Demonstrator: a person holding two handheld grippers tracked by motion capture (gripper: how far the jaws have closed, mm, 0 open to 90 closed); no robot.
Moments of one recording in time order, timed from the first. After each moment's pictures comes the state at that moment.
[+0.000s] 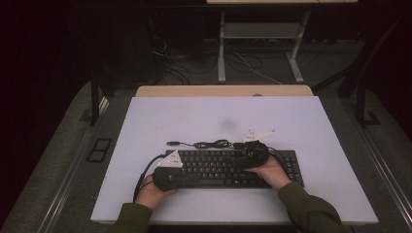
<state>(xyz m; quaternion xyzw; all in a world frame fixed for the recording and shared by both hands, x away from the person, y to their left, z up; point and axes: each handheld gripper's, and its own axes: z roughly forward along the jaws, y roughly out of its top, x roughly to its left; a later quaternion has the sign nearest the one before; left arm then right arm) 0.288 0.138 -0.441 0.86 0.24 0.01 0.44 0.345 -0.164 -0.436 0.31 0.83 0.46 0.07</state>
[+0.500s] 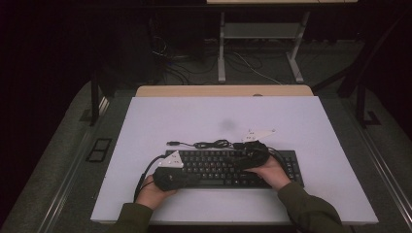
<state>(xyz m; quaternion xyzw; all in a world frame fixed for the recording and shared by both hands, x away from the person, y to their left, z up) 0.288 0.137 -0.444 0.87 0.24 0.01 0.44 0.345 -0.164 -0.436 0.31 0.83 0.46 0.07</state>
